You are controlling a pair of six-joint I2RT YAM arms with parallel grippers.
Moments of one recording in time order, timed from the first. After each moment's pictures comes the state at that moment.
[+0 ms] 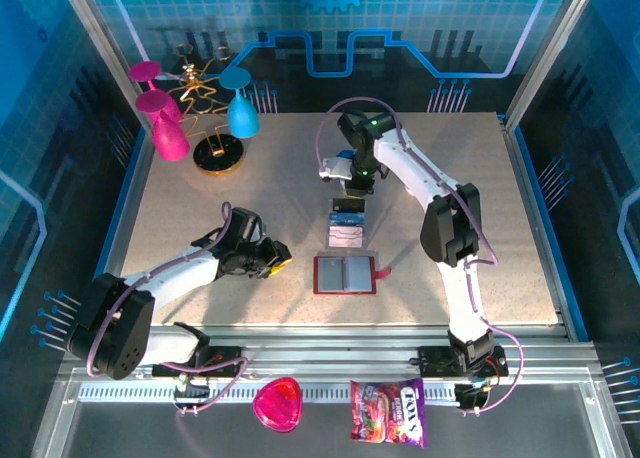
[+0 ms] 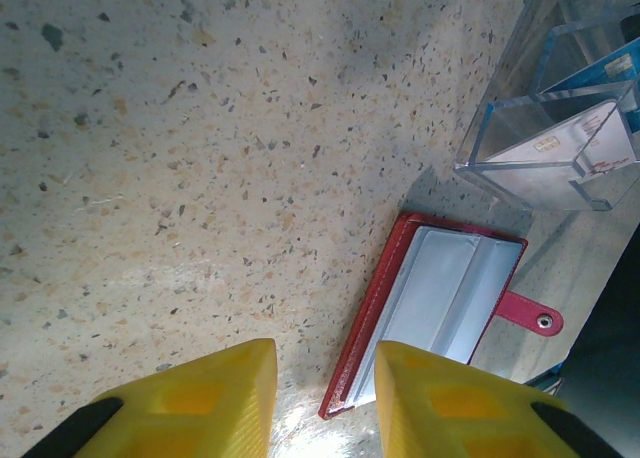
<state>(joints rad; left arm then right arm) -0.38 1.31 0.57 -0.26 0.44 -1.03 0.48 2.20 2.13 -1.31 -0.10 -0.99</state>
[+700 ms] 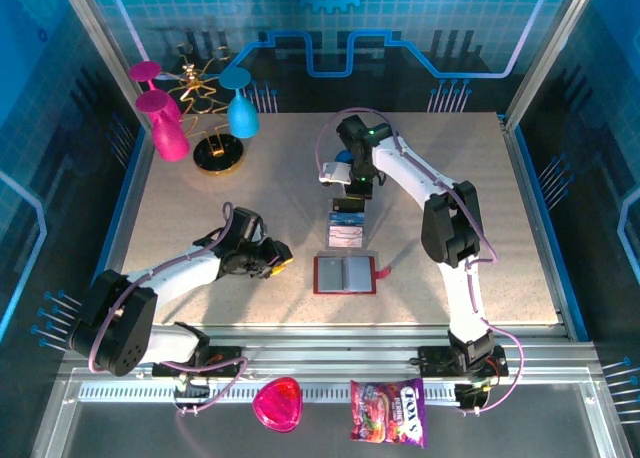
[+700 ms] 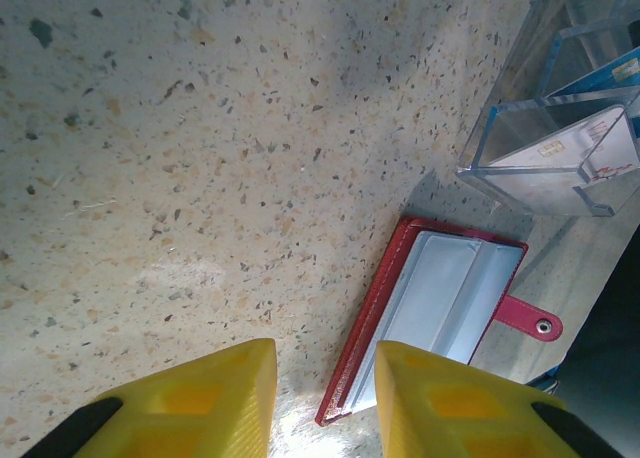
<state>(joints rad) -0.39 1.32 0.57 -0.24 0.44 -1.05 0.48 2.20 2.00 -1.15 -0.05 -0.99</state>
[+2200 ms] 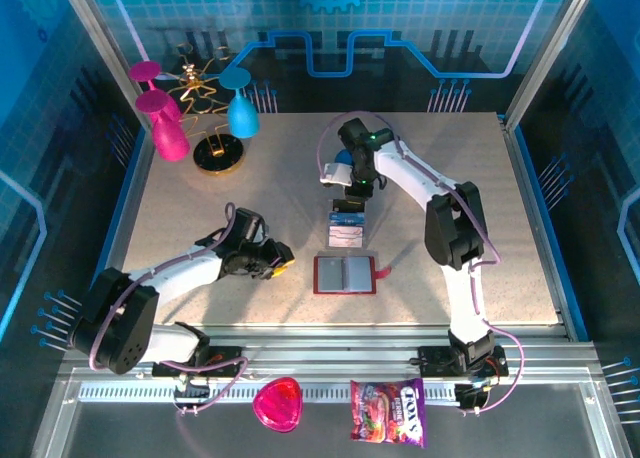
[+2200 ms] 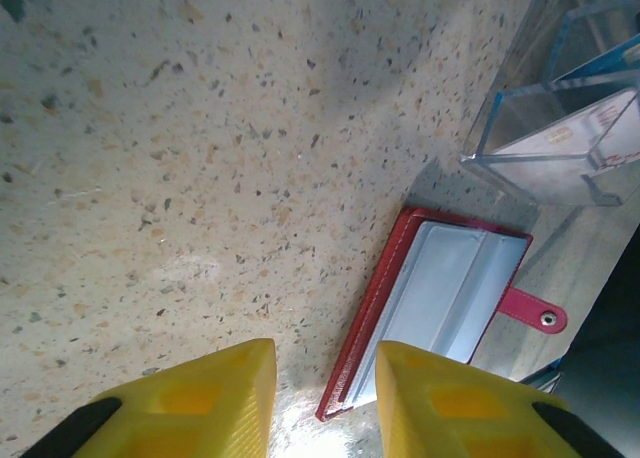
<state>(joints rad) -0.41 1.34 0.57 -0.23 0.45 -1.05 0.48 2.15 1.89 -1.05 -0.02 -0.94</state>
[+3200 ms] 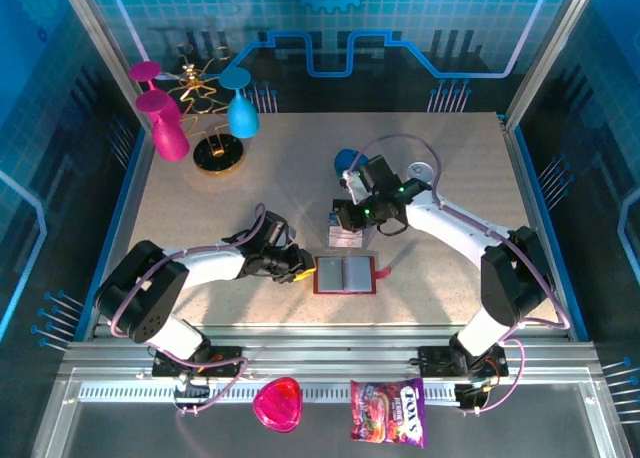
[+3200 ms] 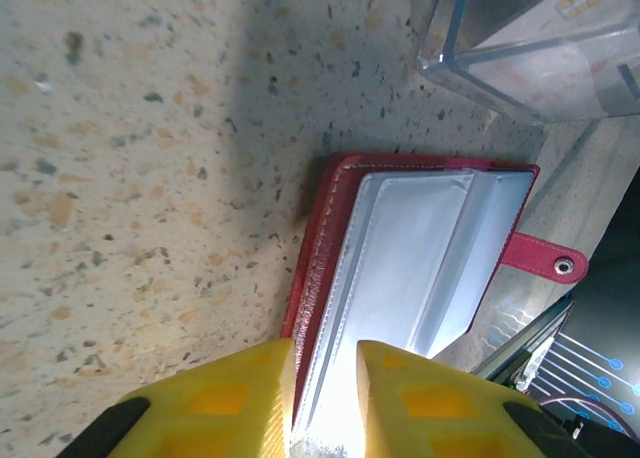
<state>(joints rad) -0.54 1.53 0.61 -0.04 0.52 -1.06 0.57 1.62 1.19 -0.59 -0.26 0.24</state>
